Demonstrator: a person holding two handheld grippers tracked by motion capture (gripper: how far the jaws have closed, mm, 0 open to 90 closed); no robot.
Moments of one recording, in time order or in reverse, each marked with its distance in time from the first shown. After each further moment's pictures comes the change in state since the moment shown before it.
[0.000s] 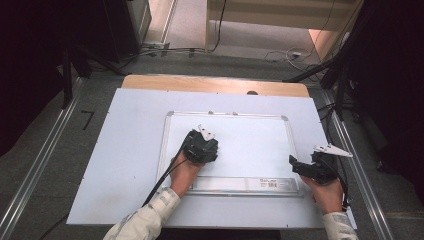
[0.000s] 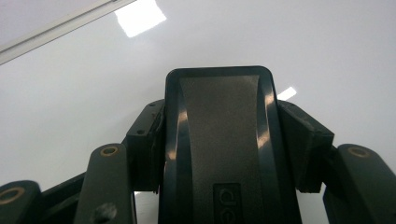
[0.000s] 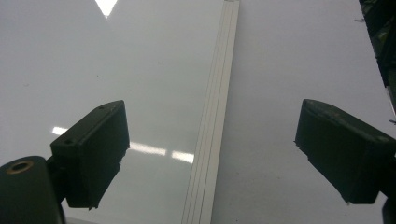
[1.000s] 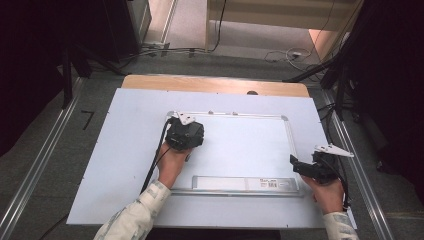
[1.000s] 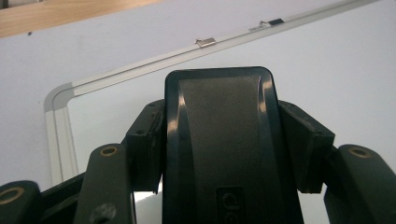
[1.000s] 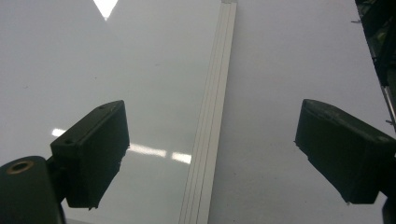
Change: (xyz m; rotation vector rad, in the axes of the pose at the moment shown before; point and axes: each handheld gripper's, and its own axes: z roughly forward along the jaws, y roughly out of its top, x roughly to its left) left arm 0.051 0.014 -0.034 -0.102 0.055 -0.177; right arm -0.002 0.000 -0.001 -0.007 0.000 0.002
